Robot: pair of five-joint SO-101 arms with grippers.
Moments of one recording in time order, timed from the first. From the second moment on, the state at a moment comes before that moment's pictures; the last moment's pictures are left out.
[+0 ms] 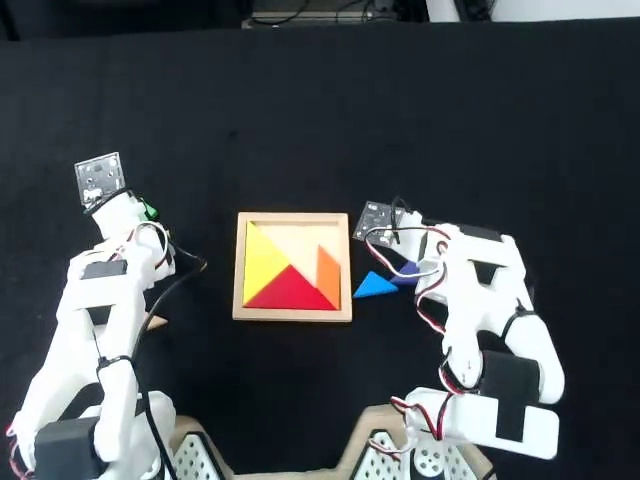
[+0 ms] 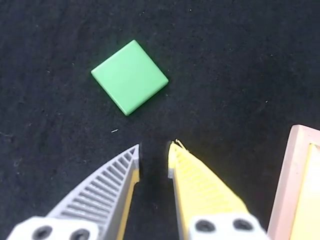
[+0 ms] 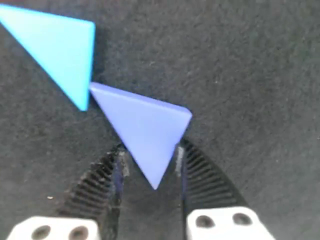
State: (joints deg) left arm -13.5 -24.3 62.5 25.0 8.3; right arm 11.0 -5.5 49.5 42.6 79.4
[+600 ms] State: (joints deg) left arm -13.5 -24.3 62.5 25.0 8.3; right arm 11.3 -4.8 38.5 42.3 60.9
